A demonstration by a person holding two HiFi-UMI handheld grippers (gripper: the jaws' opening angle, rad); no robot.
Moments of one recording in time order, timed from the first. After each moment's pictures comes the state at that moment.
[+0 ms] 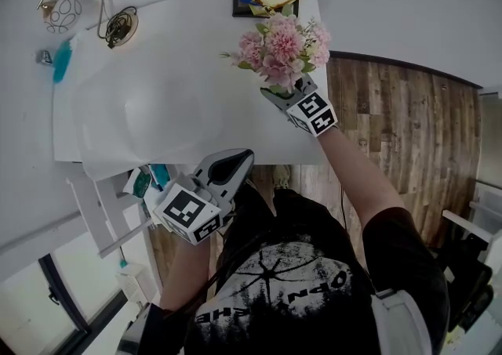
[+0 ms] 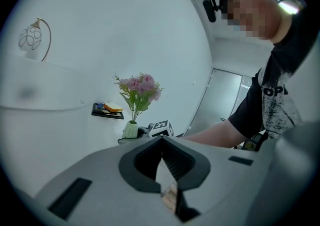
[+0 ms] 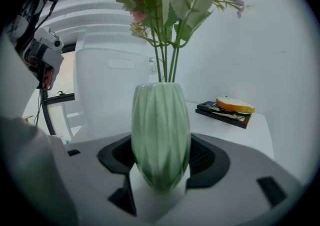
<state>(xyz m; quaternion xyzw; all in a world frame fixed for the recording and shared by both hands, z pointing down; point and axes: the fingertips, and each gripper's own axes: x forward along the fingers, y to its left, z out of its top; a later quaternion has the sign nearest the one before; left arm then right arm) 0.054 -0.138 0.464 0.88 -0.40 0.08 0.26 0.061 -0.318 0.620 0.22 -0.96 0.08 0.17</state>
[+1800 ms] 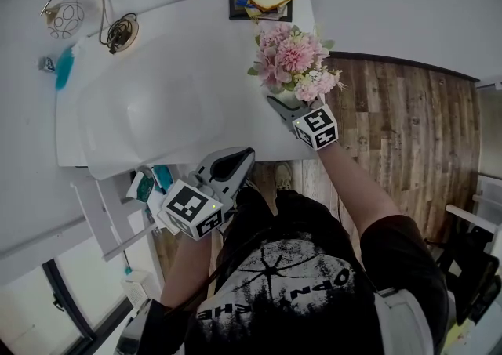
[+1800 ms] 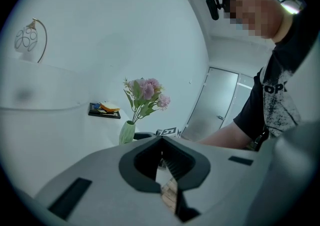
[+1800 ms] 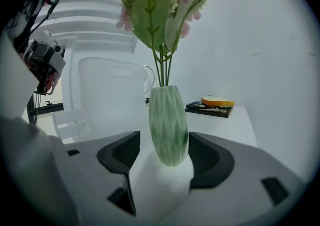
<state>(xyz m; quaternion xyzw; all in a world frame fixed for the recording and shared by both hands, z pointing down) 0.057 -0.126 0.464 0.89 -0.38 0.08 0.25 0.095 -0.289 0.619 0.30 -0.94 0.11 0.13</state>
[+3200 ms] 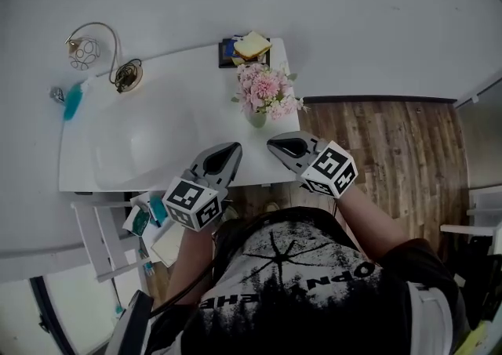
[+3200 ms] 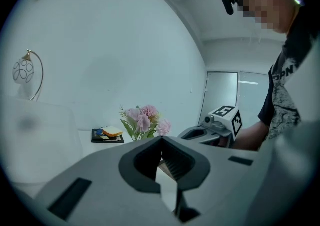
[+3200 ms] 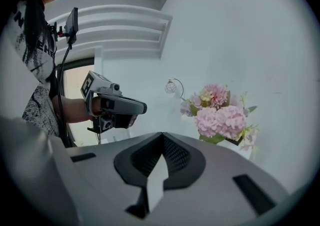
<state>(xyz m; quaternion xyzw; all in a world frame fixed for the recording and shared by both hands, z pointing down) 0.067 -0.159 0.403 0.89 -0.43 0.04 0.16 0.126 -0.172 0.438 0.16 -0.97 0.08 0.15</state>
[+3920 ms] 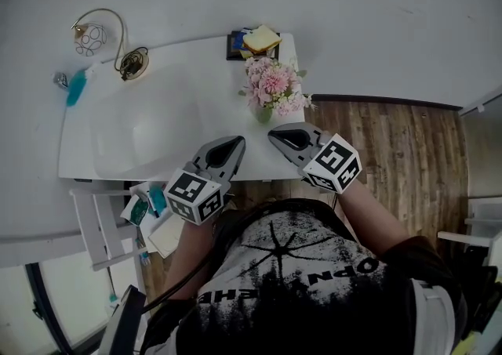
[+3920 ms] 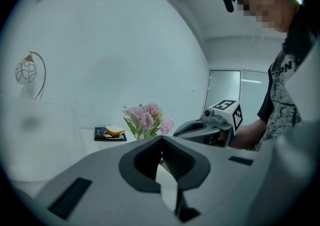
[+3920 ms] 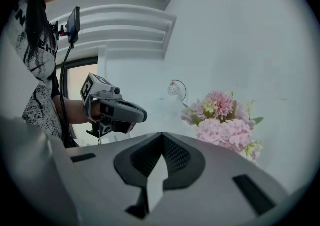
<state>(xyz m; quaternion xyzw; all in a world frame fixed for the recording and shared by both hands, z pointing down) 0.063 -0.164 0.407 0.88 -0.44 0.05 0.17 0.115 -0.182 0.425 0.15 -0.98 0.06 0.15</state>
